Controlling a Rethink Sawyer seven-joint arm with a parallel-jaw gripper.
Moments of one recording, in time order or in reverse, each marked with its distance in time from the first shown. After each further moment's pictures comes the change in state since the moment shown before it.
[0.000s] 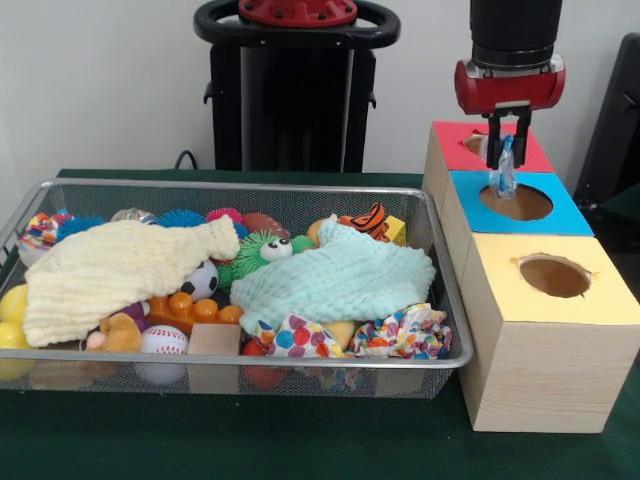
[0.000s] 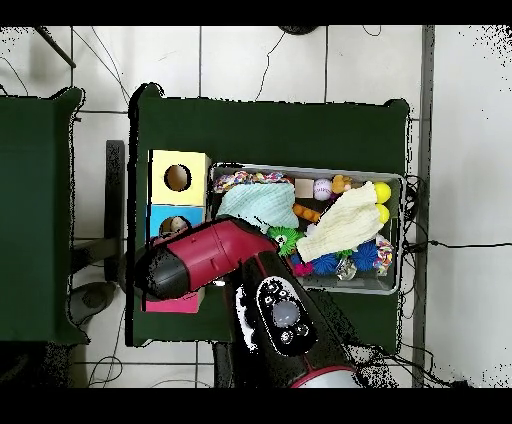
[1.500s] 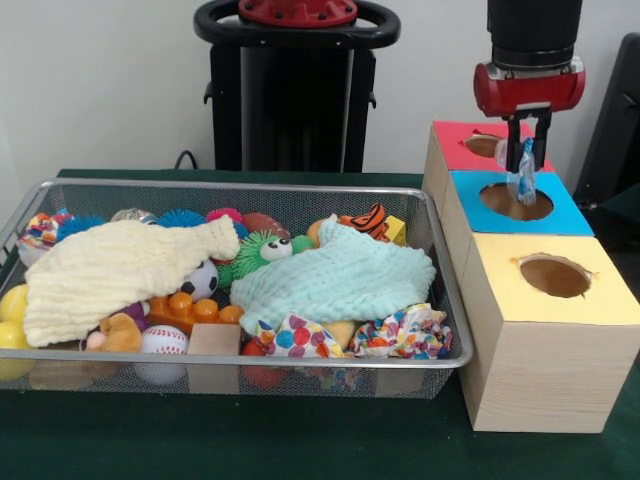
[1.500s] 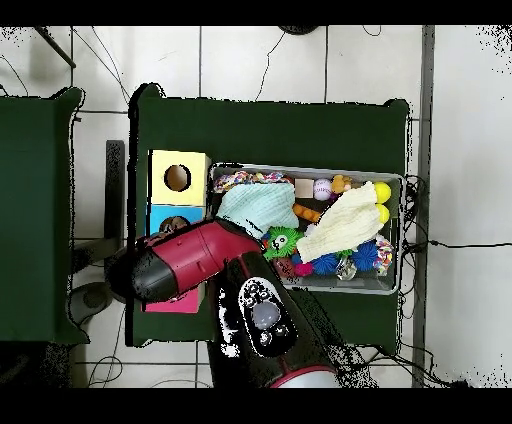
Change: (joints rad) arm 0.061 0.005 -0.036 -0.017 0.000 -0.046 0.000
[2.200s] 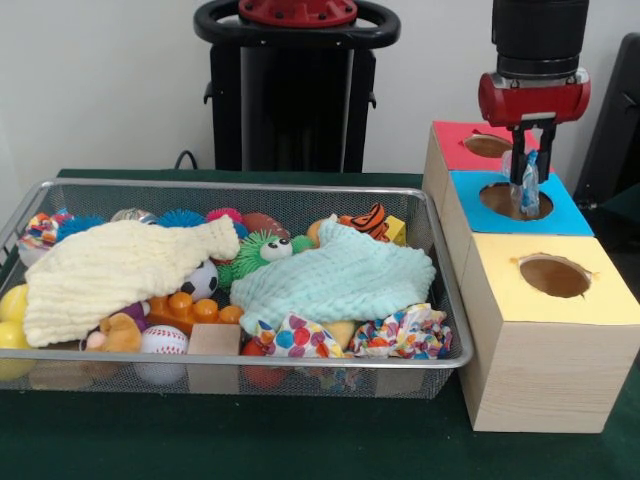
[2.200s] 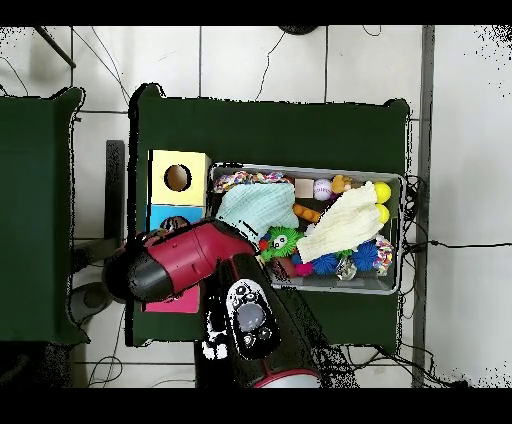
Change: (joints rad) arm 0.067 0.019 -0.081 -0.033 0.000 -0.057 0.000
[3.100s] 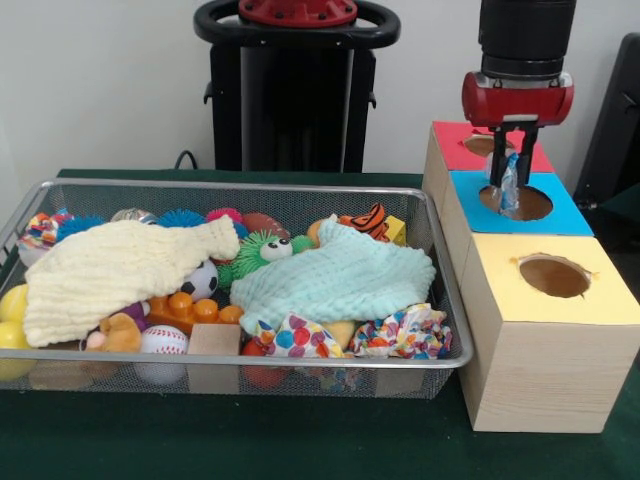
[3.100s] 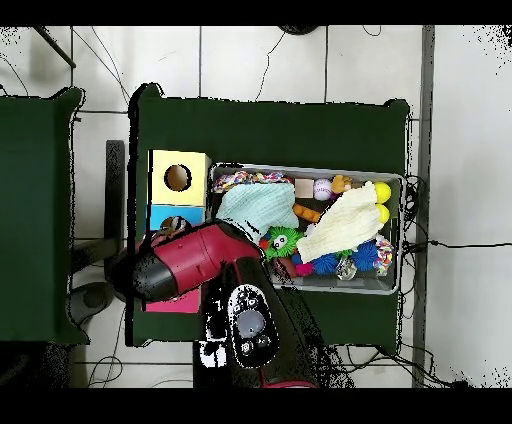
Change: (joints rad) arm 0.032 0.000 -0.076 -0.018 0.000 0.000 0.000
